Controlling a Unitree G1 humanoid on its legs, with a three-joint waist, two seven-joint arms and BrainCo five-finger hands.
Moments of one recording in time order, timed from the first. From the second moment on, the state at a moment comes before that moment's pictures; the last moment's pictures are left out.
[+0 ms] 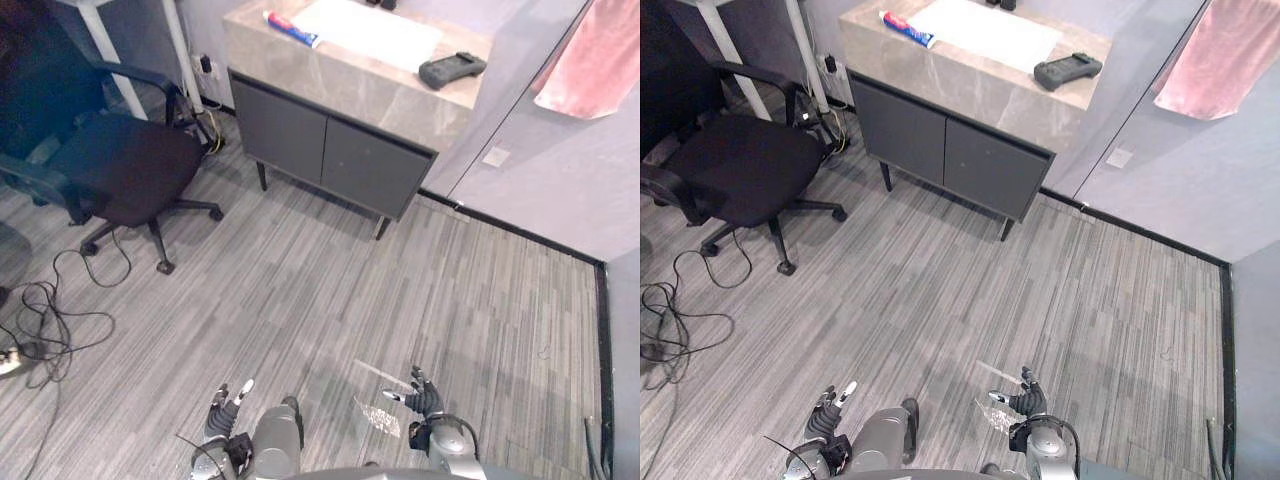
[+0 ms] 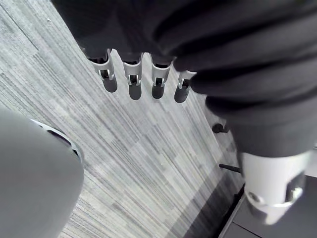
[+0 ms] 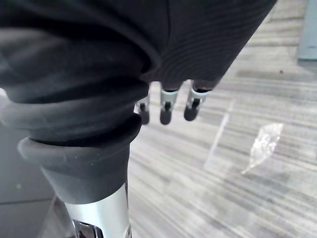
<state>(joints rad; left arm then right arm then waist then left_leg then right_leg) 0.22 -0.01 0.21 0.68 -0.15 -0.14 0.05 0.09 0.05 -0.08 0.75 -0.08 -0.09 -0.09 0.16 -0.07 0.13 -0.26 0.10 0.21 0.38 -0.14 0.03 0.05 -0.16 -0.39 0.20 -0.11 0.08</state>
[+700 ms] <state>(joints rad) 0.28 0.07 0.36 0.94 -0.07 -0.14 0.02 0.07 -0.03 0.05 0.91 -0.09 -0.09 -0.04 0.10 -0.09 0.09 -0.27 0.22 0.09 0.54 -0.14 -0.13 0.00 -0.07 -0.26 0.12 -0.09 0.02</state>
